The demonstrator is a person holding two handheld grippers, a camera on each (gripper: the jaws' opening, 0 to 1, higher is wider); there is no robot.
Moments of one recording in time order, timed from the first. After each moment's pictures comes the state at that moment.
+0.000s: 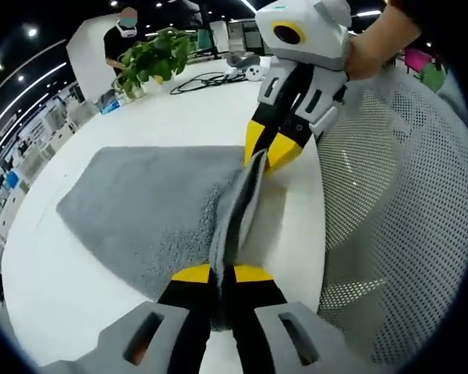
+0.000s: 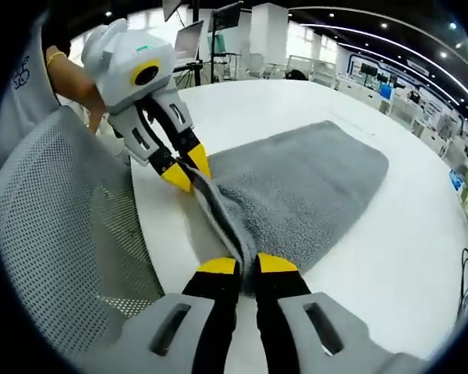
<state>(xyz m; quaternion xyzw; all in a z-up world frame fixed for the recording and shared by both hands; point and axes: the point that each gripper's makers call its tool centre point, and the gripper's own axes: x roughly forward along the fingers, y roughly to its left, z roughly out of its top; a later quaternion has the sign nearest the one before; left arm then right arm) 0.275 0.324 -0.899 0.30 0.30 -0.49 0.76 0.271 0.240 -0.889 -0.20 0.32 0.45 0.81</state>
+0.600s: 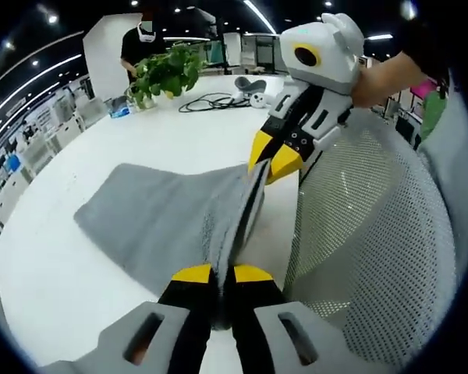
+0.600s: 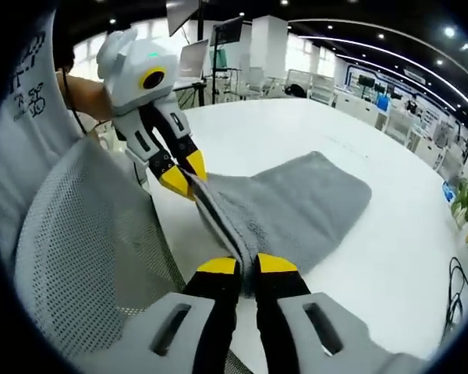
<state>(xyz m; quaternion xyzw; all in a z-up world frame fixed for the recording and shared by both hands) 0.258 0.329 -0.836 0.25 0.29 -0.49 0.78 0.257 0.245 -0.827 -0.18 0.28 0.45 0.83</state>
